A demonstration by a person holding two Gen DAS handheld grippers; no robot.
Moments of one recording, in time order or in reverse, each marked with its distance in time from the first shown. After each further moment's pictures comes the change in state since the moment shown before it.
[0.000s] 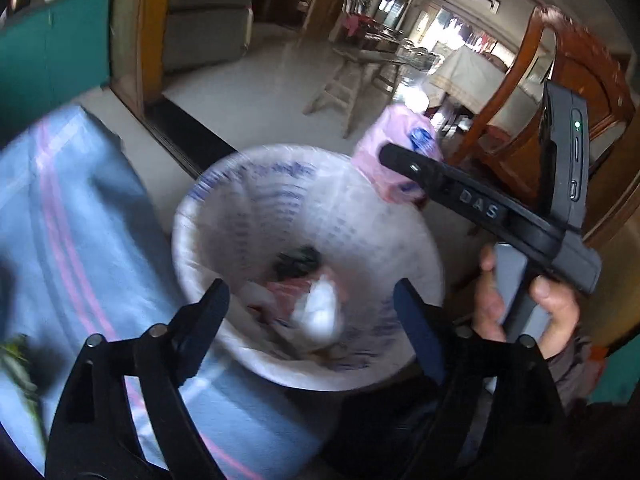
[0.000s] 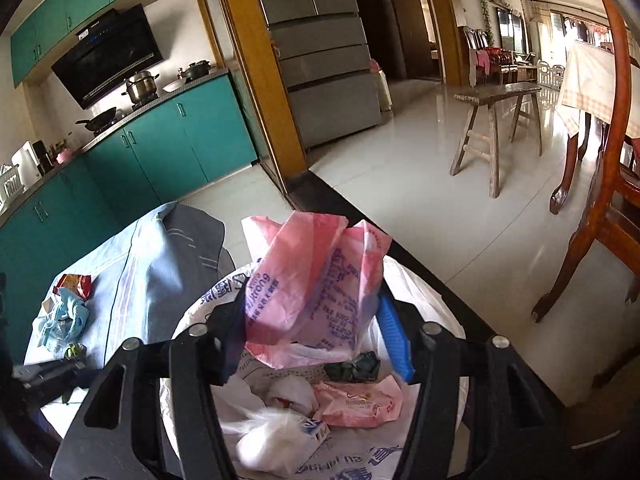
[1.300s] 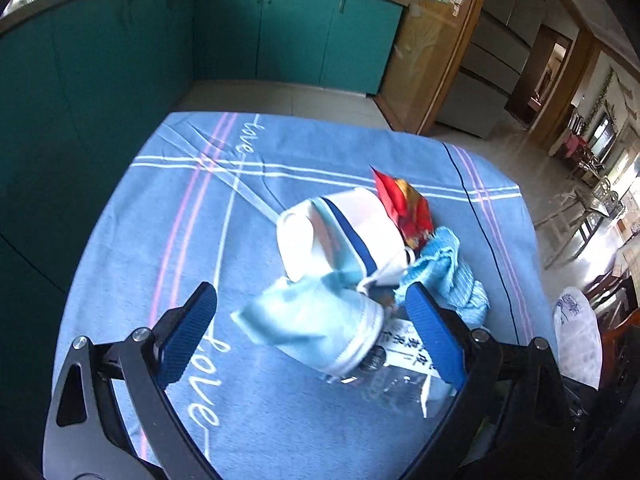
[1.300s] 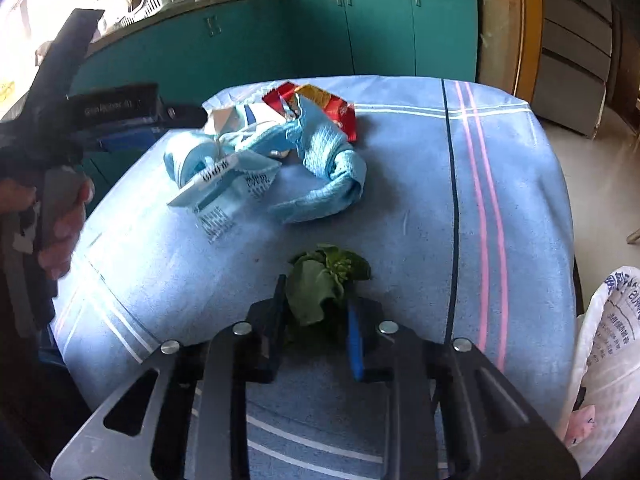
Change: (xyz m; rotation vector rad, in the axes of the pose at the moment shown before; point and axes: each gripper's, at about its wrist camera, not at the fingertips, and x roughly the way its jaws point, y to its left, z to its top) left arm -0.146 0.305 -0.089 -0.594 -0.125 0.582; right arm 0.068 0.304 -0.093 -0.538 0.359 0.490
